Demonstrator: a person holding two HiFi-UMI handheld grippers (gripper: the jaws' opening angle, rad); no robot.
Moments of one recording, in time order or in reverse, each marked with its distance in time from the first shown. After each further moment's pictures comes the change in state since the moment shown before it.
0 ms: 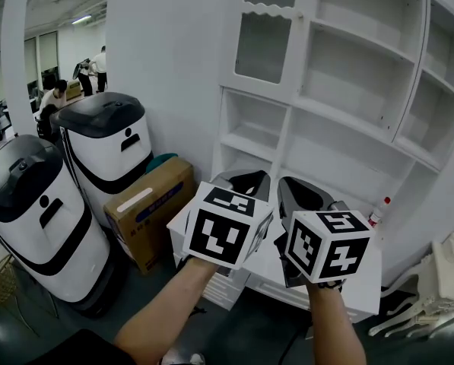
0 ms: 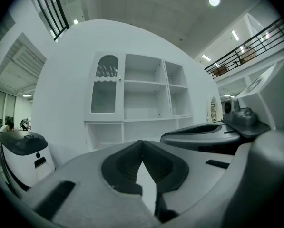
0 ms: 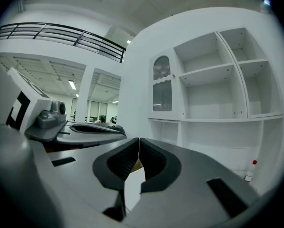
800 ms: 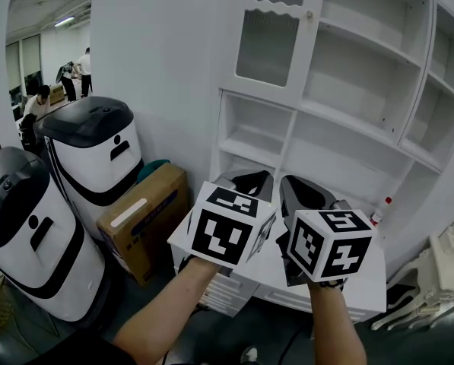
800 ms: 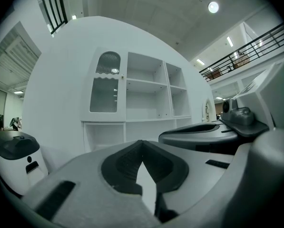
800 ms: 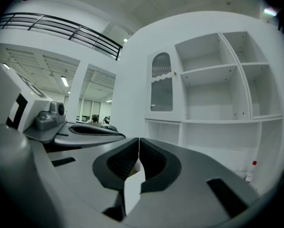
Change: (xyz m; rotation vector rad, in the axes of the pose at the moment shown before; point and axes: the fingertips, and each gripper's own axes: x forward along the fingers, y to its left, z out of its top) left arm 0.023 0.063 -0.004 0.002 -0.024 -0.092; right arm 0.065 0.014 0.005 -0.009 -0.004 -0.092
